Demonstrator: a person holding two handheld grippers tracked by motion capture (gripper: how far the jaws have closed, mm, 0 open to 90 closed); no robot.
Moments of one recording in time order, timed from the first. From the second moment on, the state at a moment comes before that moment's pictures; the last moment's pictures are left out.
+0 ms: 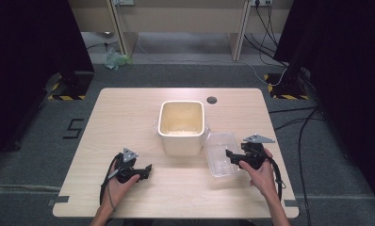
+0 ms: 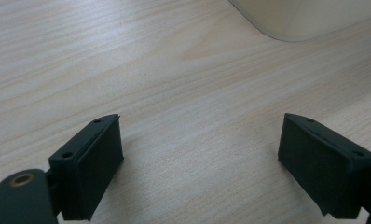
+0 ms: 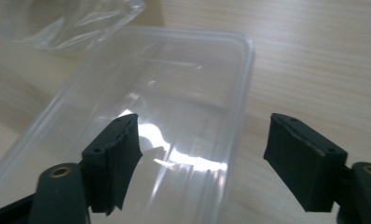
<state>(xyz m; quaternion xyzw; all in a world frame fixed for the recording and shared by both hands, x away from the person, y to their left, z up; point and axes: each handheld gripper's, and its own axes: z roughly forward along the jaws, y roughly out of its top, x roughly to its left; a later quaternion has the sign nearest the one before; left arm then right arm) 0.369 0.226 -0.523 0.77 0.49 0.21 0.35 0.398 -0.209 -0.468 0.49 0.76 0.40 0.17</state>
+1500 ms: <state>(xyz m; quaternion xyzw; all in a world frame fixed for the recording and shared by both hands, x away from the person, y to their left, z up) 0.365 0.111 -0.507 0.80 0.43 0.14 0.40 0.353 -0.201 -0.478 0.48 0.75 0.44 0.13</state>
